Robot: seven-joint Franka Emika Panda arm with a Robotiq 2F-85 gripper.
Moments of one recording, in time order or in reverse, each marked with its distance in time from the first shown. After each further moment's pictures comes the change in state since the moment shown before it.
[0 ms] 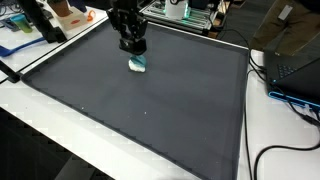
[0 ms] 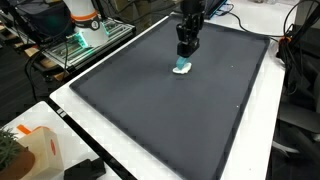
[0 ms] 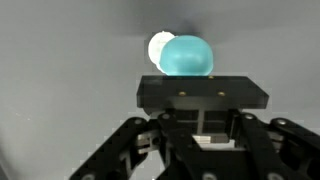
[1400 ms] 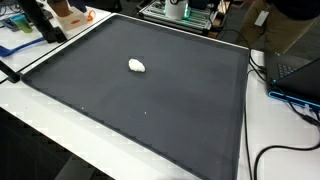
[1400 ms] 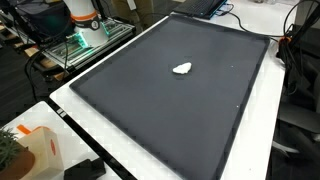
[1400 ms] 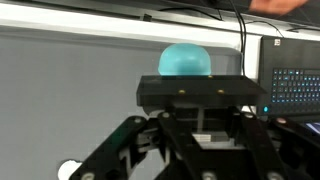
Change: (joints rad) arm 0.115 -0.630 0.062 -0.192 0.375 -0.710 -0.083
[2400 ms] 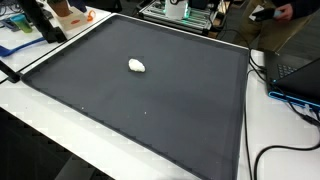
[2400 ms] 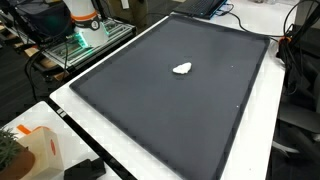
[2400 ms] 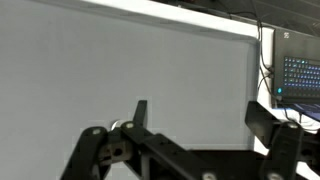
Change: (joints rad) arm -0.167 0.378 -0.152 0.505 -0.101 -0.281 -0.285
